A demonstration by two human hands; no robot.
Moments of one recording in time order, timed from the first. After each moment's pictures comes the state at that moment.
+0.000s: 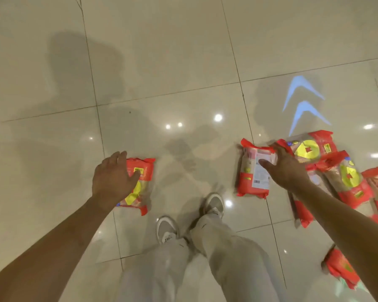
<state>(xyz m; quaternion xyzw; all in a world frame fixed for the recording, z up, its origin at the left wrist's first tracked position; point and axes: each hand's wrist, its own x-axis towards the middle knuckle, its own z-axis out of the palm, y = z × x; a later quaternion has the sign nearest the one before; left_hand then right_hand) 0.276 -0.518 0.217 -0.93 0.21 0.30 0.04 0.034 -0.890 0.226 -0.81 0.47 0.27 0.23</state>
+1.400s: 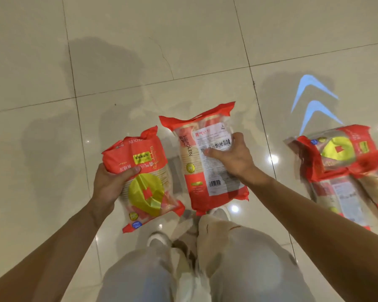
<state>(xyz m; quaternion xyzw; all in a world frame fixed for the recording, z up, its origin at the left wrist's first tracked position) 0.253 -0.543 0.064 -0.81 -0.14 0.32 -0.47 0.117 -0.836 0.060 -0.69 0.47 0.11 0.55</state>
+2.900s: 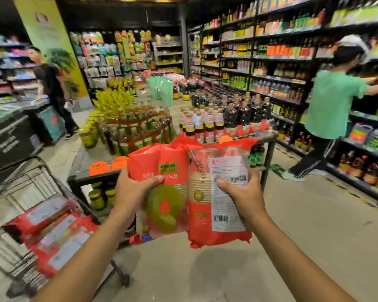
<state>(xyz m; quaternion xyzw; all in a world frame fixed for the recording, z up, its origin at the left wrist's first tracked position) -0.390 -0.123 0.925 -0.65 -0.37 -0.40 -0.53 -0.203 -0.324 0.905 -0.70 -0.21 0.13 0.67</state>
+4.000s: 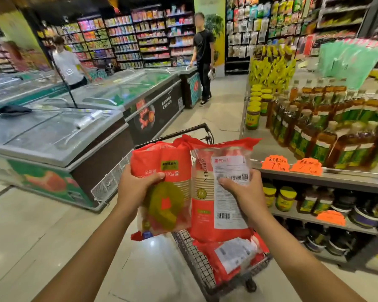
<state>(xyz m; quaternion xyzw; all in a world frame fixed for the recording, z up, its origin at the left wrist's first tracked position) -0.864 0.294 0.894 -0.51 -0.60 -0.50 -0.37 -0.591 0.247 0.847 -0.59 -0.37 0.41 0.59</state>
